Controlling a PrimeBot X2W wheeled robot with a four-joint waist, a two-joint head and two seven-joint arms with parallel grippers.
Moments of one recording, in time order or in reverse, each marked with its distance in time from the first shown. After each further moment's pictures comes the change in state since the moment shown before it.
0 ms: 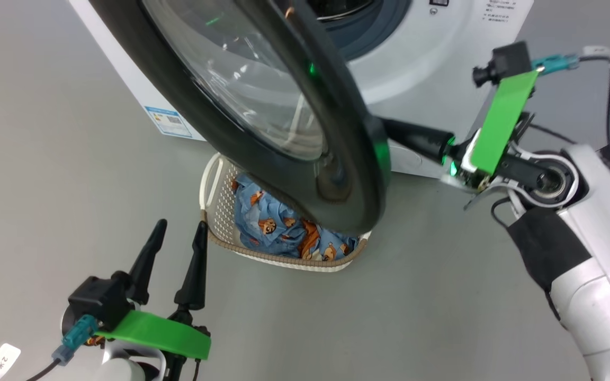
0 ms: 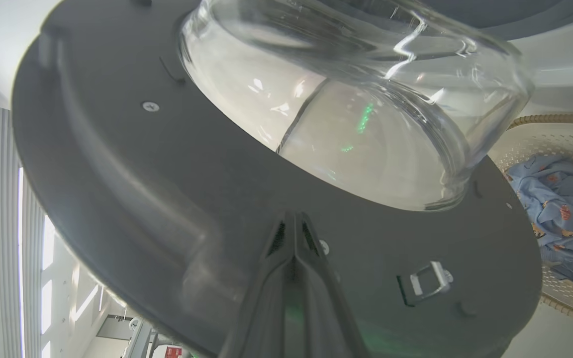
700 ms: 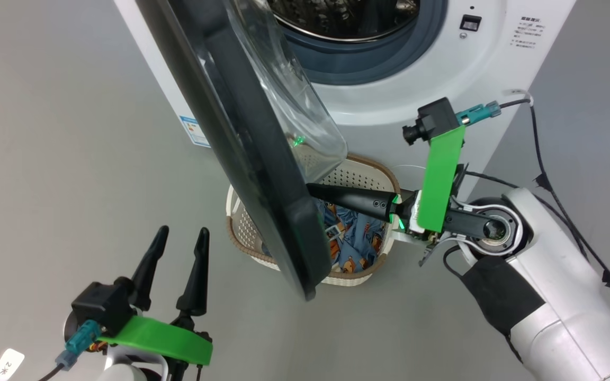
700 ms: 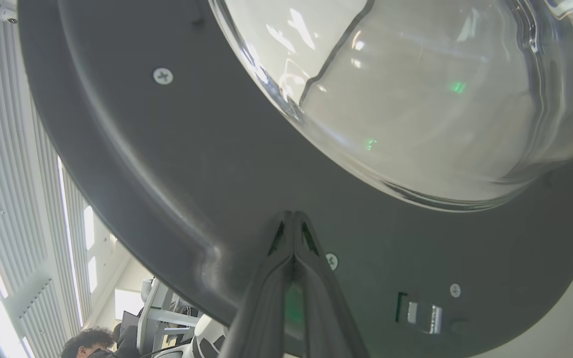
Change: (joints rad) left arm 0.019 -0.006 0.002 0.002 0.007 0.000 0.000; right arm 0.128 0.079 0.094 -0.113 0.000 0.000 0.060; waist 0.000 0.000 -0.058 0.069
